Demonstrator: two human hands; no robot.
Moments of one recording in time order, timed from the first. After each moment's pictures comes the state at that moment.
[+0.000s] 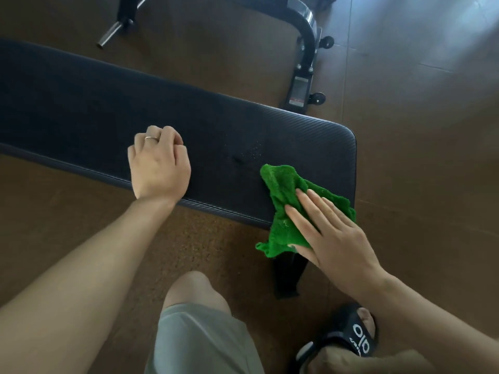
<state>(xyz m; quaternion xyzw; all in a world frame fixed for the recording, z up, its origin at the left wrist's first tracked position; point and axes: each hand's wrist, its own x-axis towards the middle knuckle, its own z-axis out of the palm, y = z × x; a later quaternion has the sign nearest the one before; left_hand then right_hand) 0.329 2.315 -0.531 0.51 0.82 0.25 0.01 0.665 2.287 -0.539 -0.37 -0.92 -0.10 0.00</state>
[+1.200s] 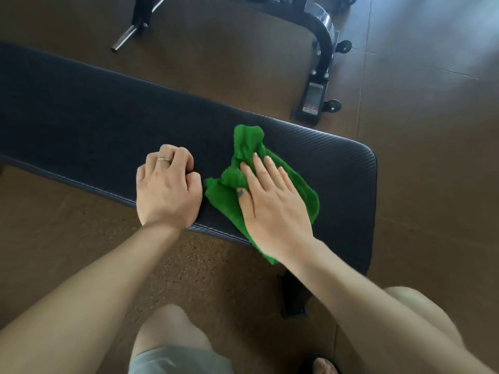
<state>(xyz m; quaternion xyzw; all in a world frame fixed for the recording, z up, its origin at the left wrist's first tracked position) 0.330 2.313 -0.537 0.54 0.82 0.21 0.01 0.522 2.345 -0.519 -0.48 -0.86 0.15 0.04</state>
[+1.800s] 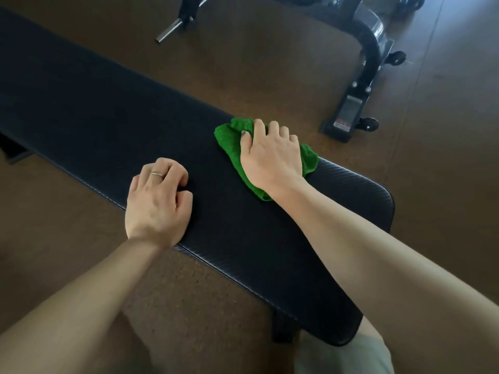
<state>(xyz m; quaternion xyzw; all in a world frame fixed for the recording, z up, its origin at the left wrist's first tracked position) 0.335 2.312 -0.533 0.51 0.83 0.20 0.01 0.467 2.491 -0.524 -0.49 -0.86 0.11 0.04</state>
